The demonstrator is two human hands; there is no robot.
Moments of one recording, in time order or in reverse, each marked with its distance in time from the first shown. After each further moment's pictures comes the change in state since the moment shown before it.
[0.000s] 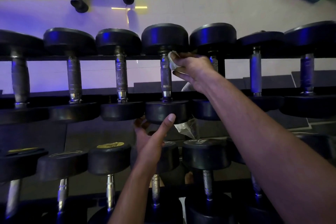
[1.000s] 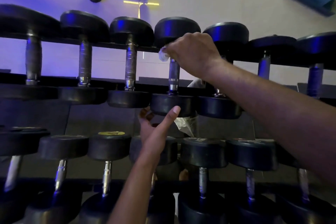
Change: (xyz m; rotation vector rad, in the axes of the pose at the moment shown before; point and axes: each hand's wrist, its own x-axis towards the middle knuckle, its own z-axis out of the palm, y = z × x) left_hand -0.002 -0.008 0.006 -0.071 0.022 0.016; right_hand -0.018 -0.035 0.021 -1.888 -0.103 -1.075
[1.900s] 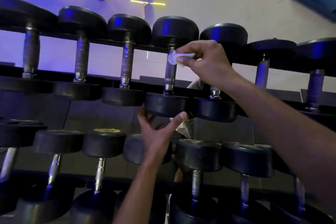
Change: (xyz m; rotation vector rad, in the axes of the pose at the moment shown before) left_hand -0.010 -0.015 0.030 0.001 0.105 0.117; right_hand -0.045 0.026 0.020 0.958 0.129 0.339
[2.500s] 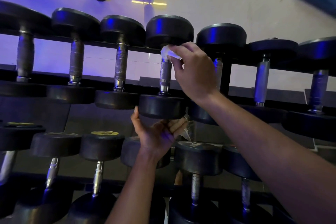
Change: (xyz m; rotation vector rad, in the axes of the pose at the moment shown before) left_hand 0.037 -0.014 0.007 -0.767 -0.308 -0.478; right_hand -0.003 0.008 0.046 -0.323 0.333 -0.209
